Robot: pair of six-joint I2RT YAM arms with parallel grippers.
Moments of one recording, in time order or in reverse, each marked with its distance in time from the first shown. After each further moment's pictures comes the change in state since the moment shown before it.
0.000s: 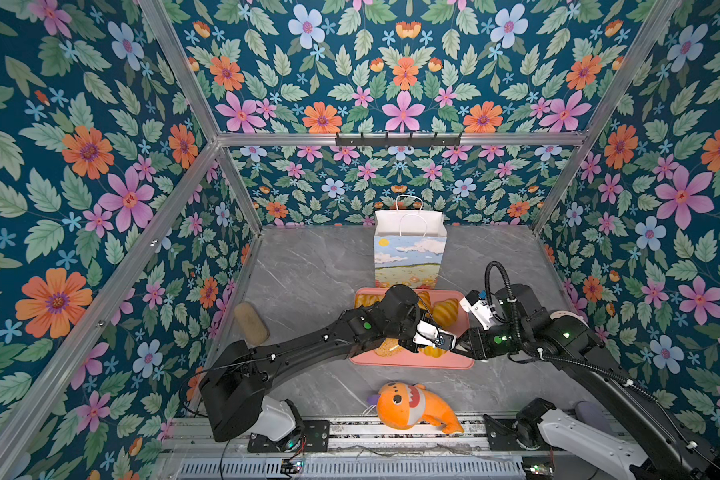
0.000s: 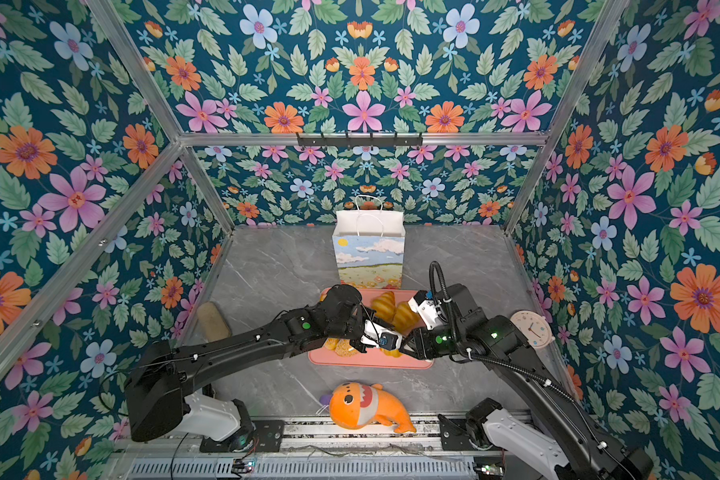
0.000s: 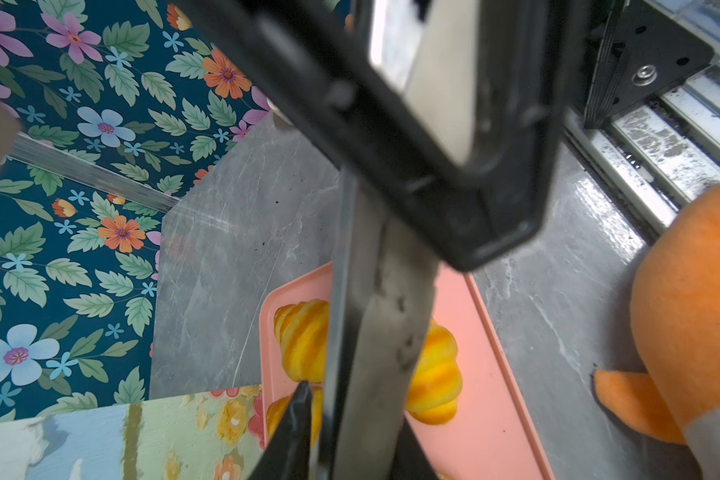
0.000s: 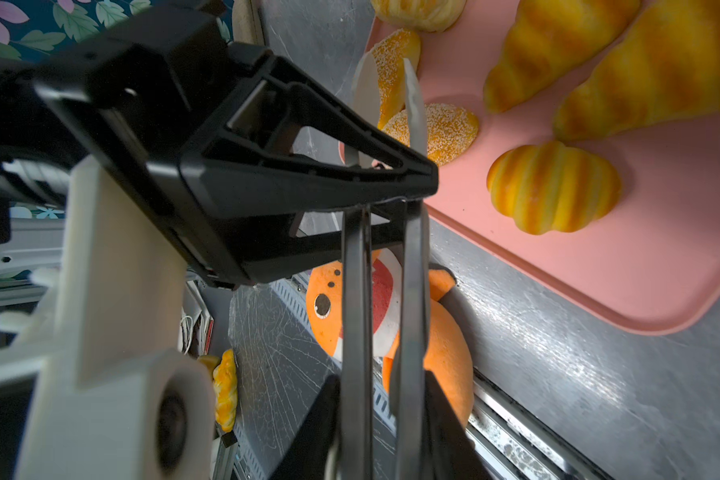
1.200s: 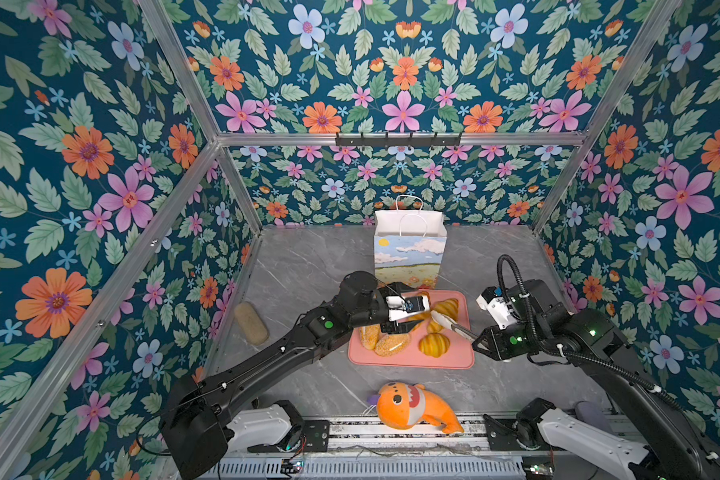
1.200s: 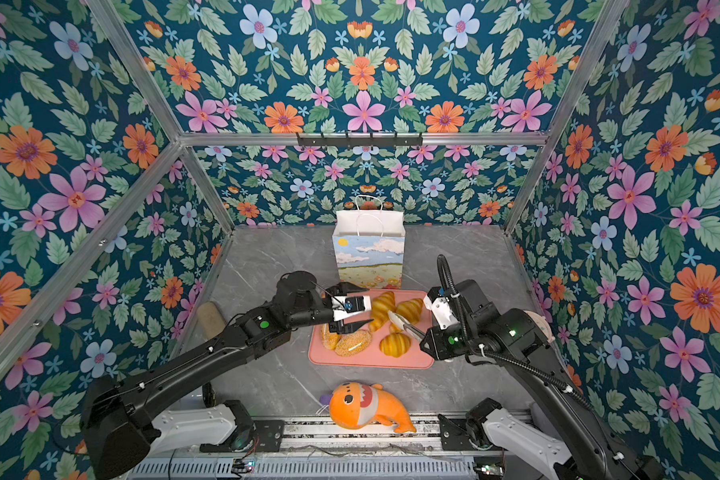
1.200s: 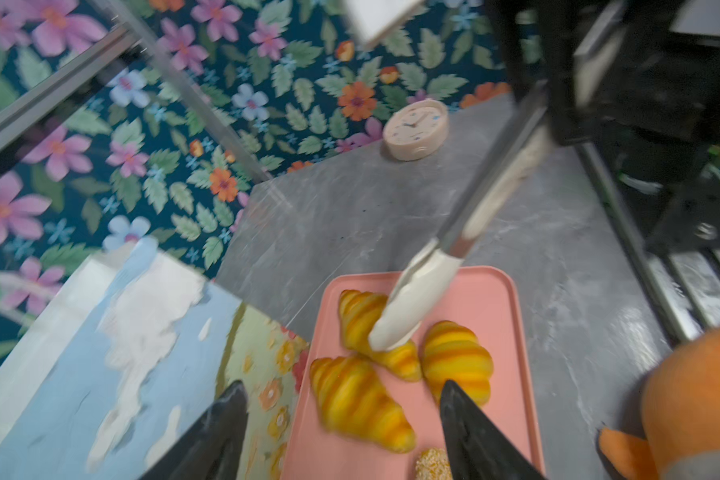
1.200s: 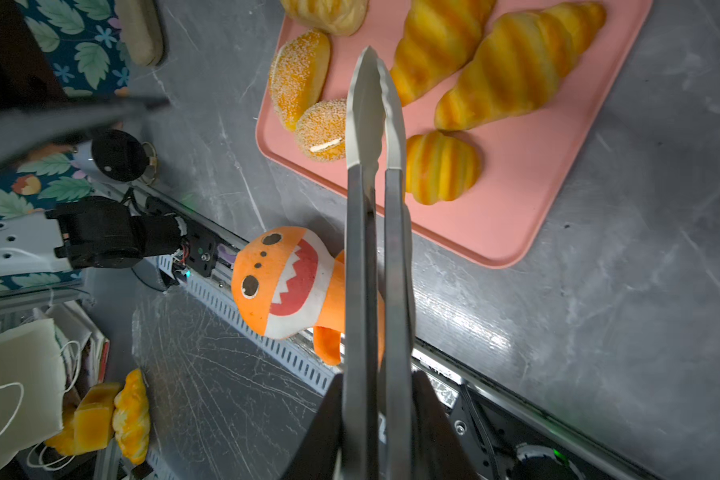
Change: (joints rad) left arm 0.204 -0.250 -0.092 0.104 0.001 -0.411; right arm 0.002 0.027 0.235 -0.338 0.291 -0.098
